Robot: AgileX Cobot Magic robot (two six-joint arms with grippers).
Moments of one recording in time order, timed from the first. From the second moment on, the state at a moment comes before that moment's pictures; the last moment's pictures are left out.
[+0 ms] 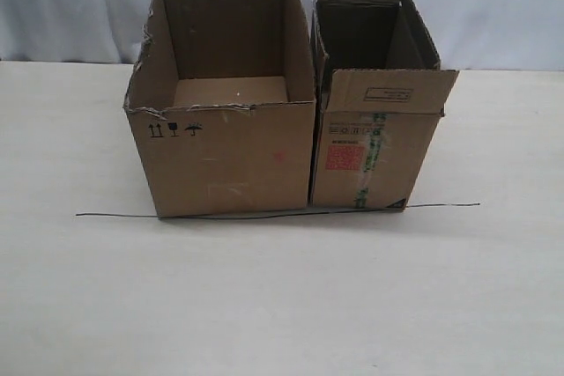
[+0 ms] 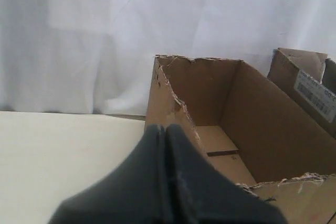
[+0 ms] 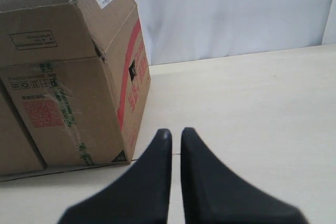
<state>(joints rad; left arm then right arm) -0.20 0.72 -0.48 0.32 0.01 -0.46 0.15 0.00 0.00 0.04 0.27 0.07</state>
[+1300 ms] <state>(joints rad) -0.20 0.01 0.00 0.28 0.03 -0.44 0.15 0.00 0.00 0.04 0.27 0.07</state>
